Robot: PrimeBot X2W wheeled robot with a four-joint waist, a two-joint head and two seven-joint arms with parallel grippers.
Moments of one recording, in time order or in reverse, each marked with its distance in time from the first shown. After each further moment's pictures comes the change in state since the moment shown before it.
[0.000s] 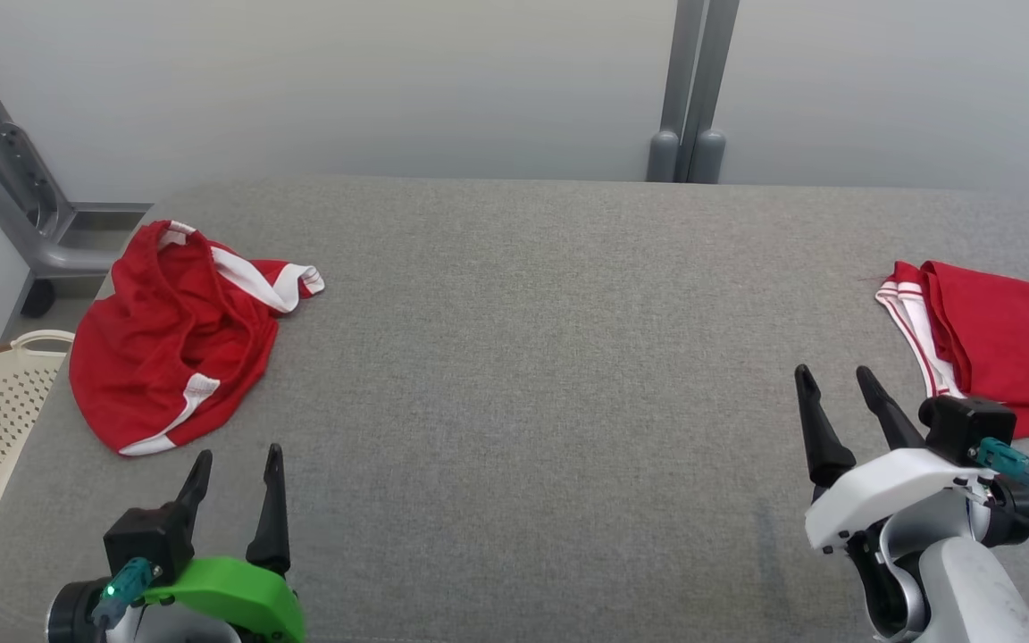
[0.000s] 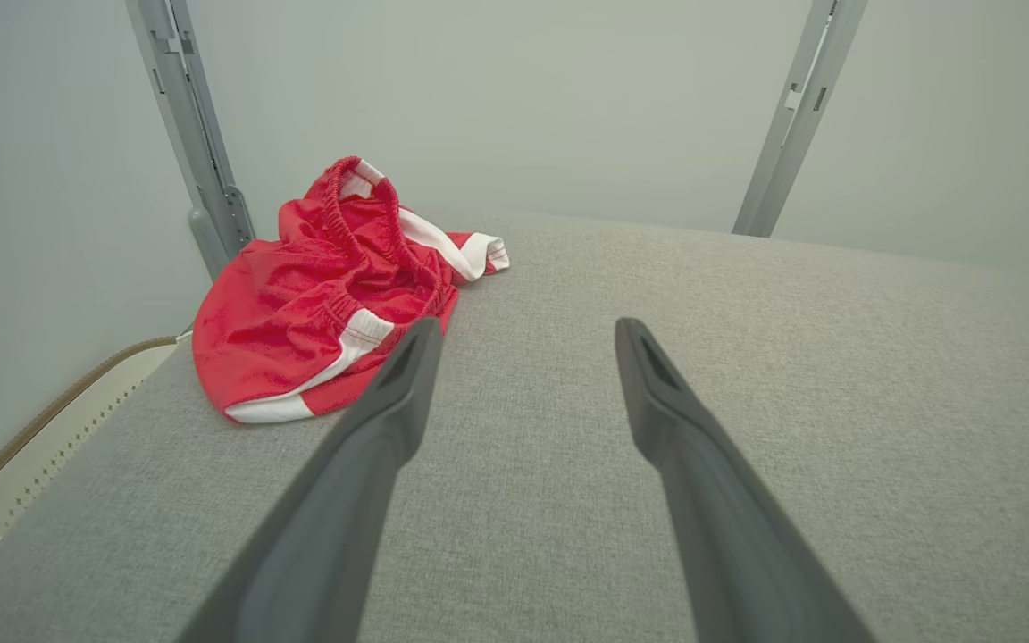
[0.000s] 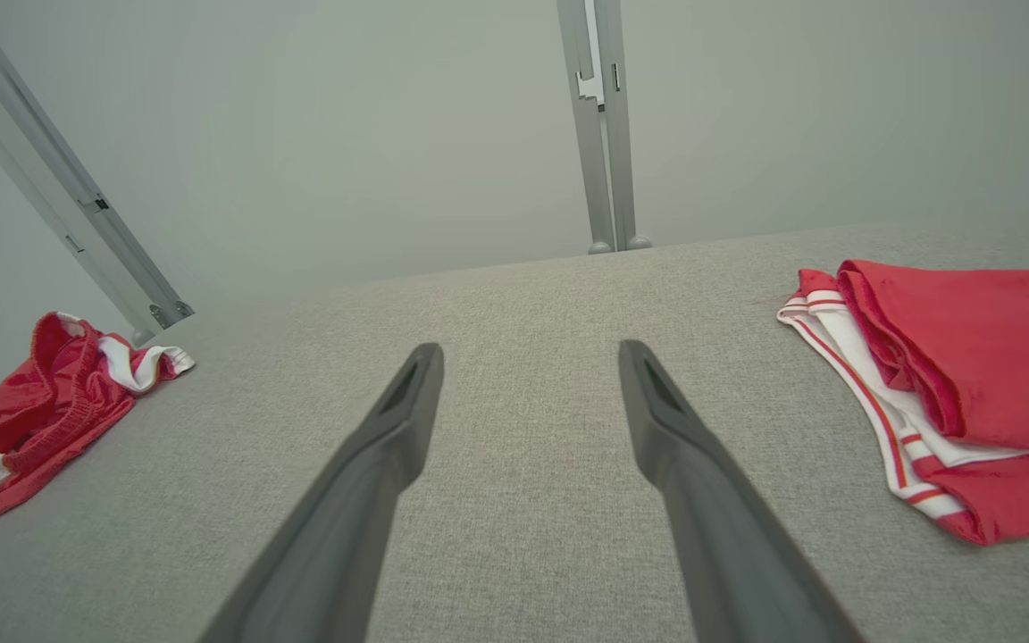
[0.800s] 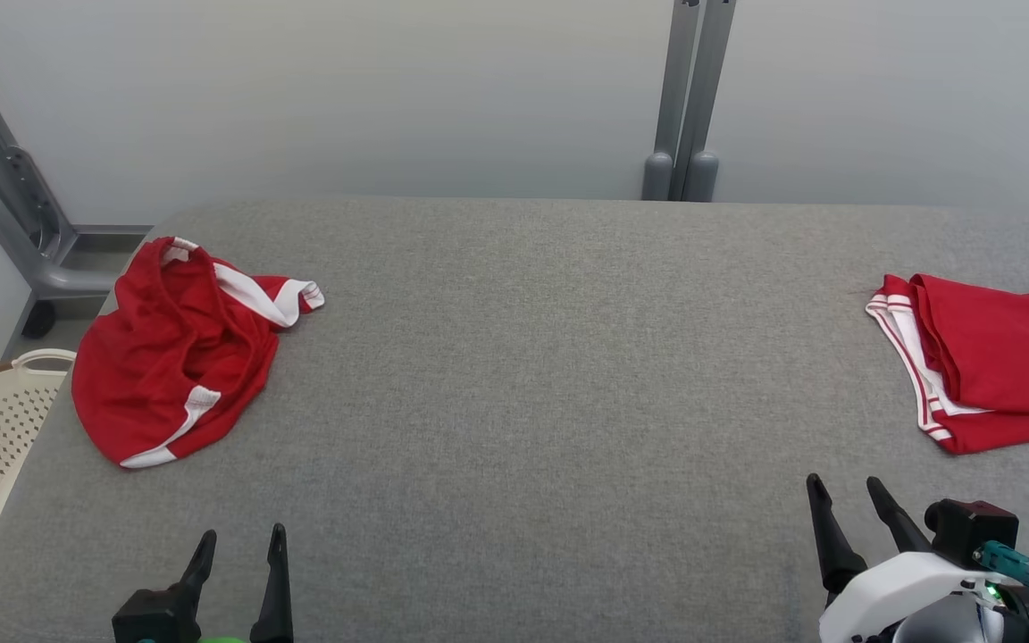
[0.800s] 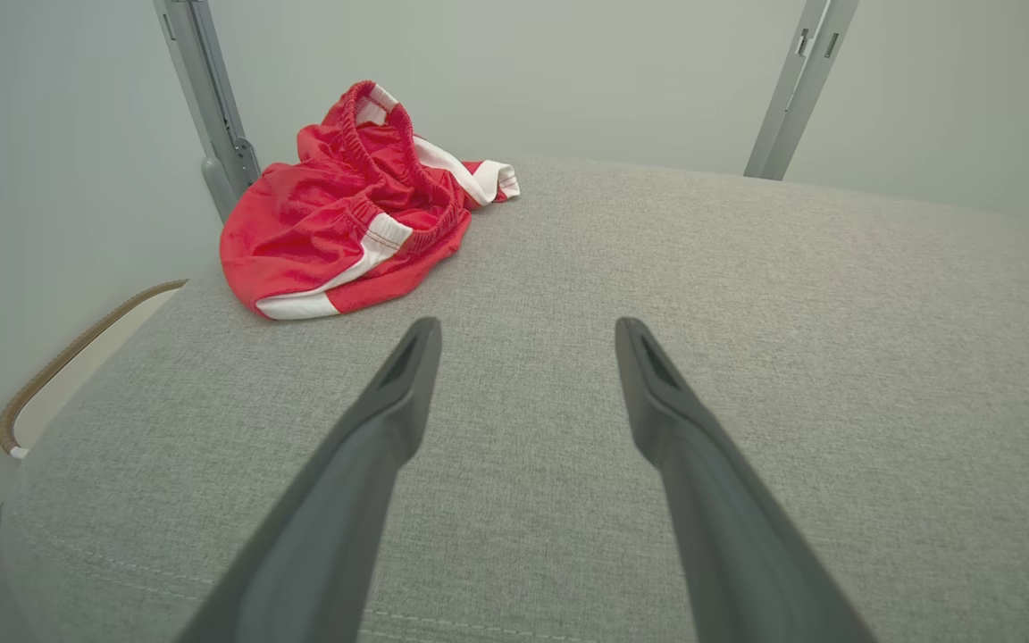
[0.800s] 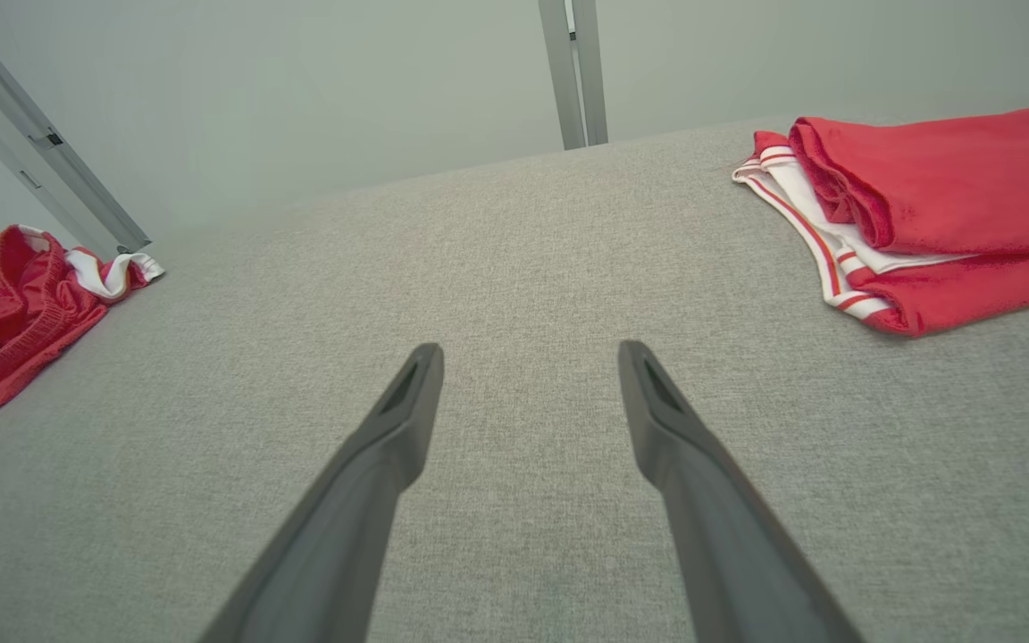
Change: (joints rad) left arm 0.150 0.023 -0.010 -0.037 -0.005 0.032 -0.031; right arm 0.189 0.003 0.006 -0.023 0.006 0.000 -0.013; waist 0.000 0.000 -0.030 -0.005
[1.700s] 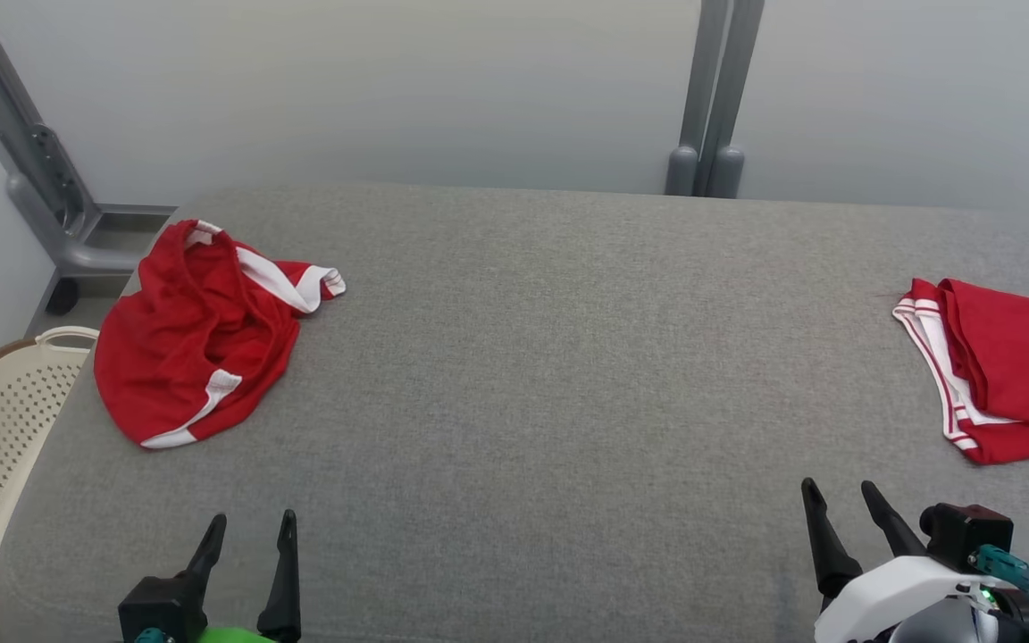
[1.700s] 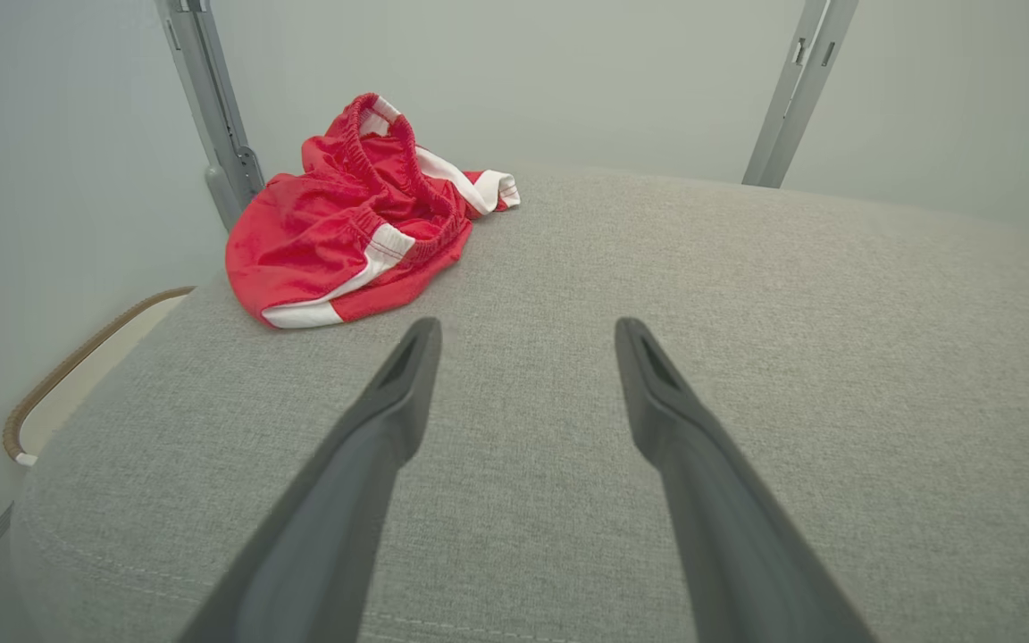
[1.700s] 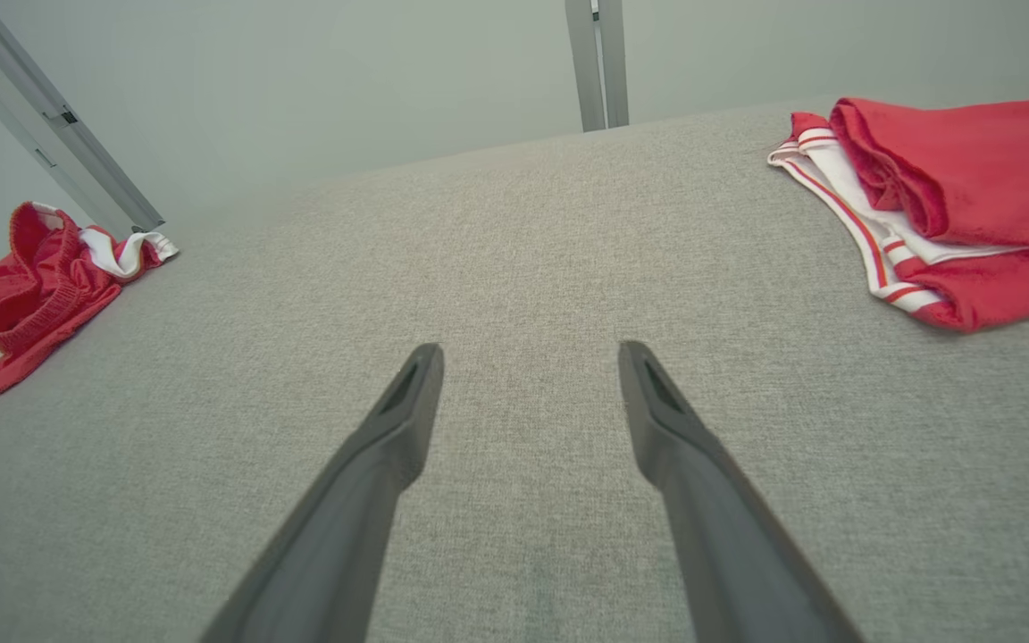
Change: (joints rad) left arm -0.010 0.007 -0.023 -0.034 0.006 0.002 0.011; right arm 0.008 0.000 0.002 0.002 0.003 0.000 -0.002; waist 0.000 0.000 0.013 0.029
